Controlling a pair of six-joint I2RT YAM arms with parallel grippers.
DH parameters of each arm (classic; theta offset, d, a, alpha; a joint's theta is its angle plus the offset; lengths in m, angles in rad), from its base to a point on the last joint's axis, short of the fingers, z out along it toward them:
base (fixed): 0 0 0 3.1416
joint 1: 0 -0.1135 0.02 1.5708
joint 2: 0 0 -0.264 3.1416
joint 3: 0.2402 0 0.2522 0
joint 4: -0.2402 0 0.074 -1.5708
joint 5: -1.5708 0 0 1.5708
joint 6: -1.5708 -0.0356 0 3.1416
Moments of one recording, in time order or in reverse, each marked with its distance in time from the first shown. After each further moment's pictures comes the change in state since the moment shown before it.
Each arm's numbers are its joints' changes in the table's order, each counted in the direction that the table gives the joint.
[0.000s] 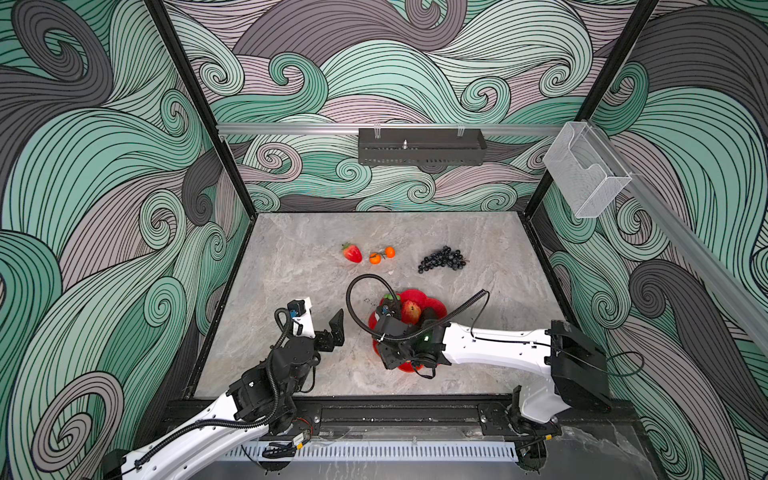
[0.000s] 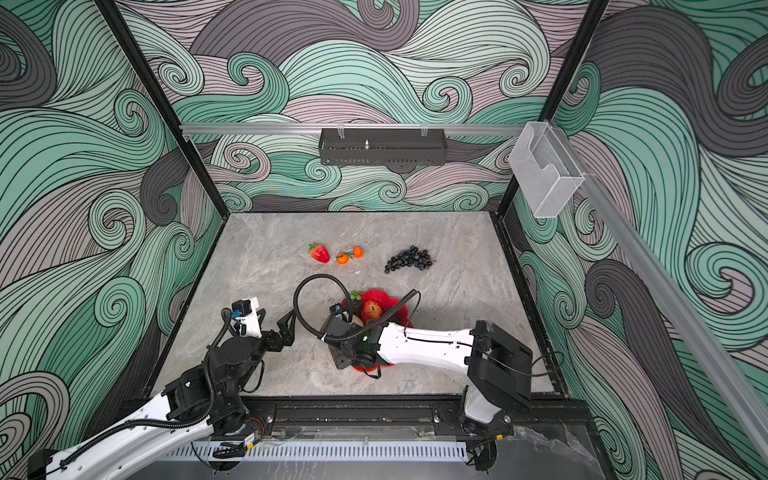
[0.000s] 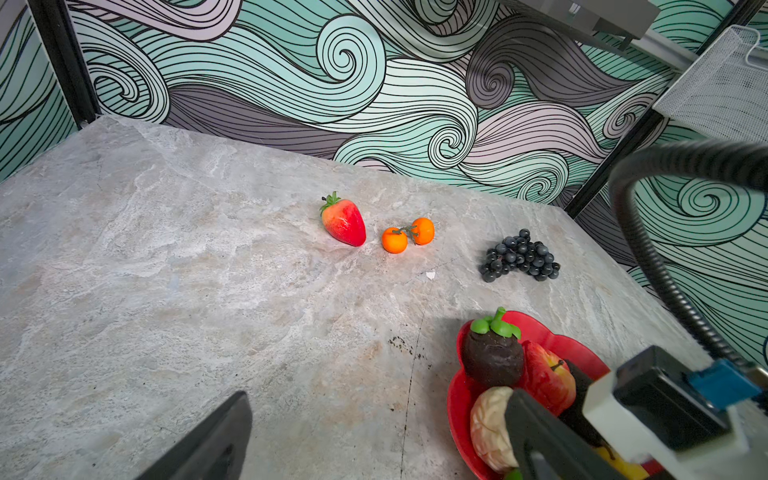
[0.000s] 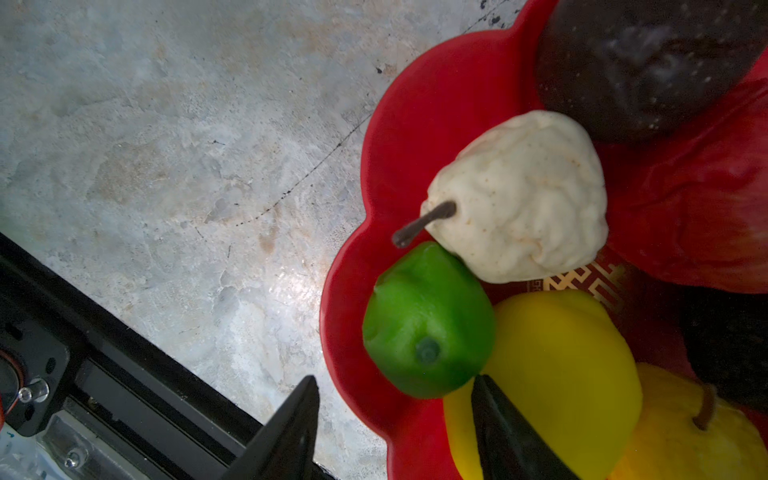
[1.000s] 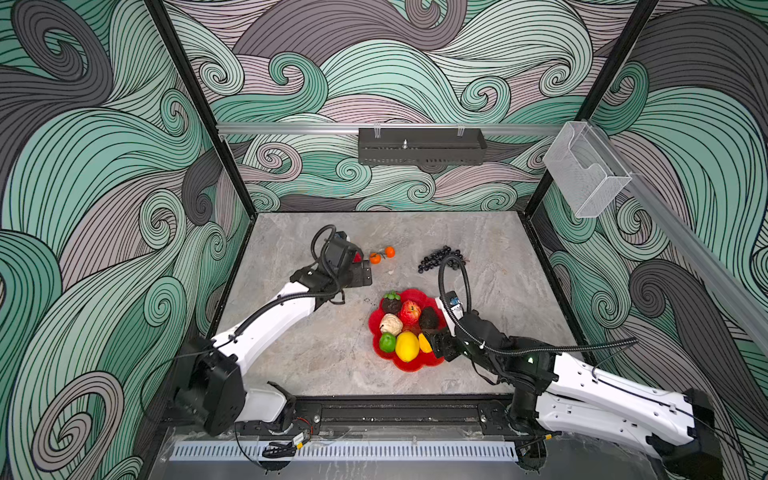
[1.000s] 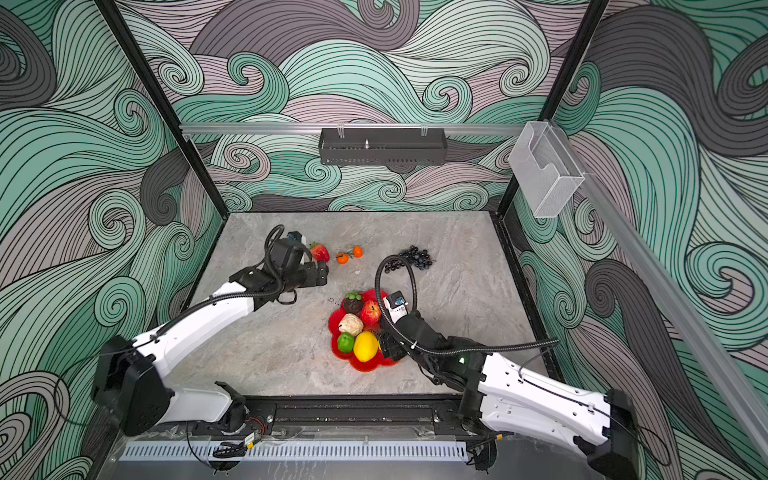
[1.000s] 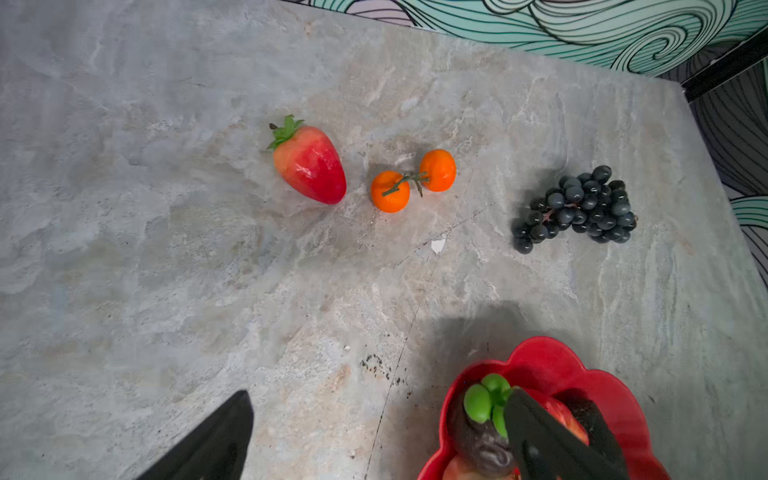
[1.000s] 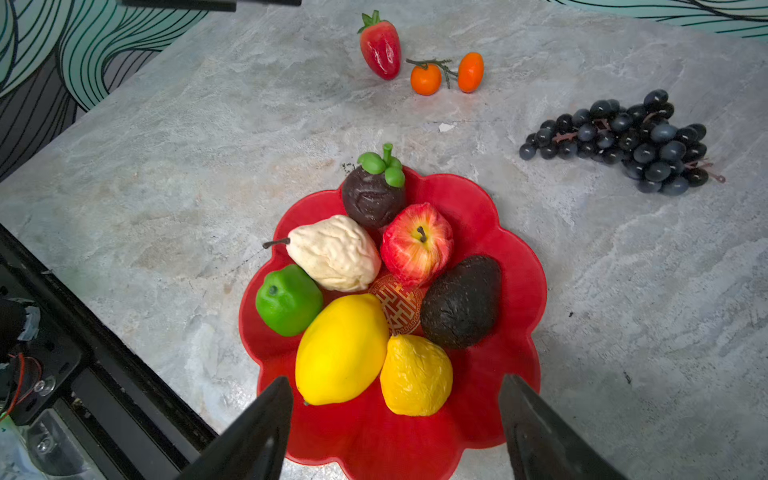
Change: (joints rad) left arm -0.419 1.087 0.804 -0.200 -0.529 -0.027; right arm 0.127 -0.780 -0.399 0.048 -0.186 0.227
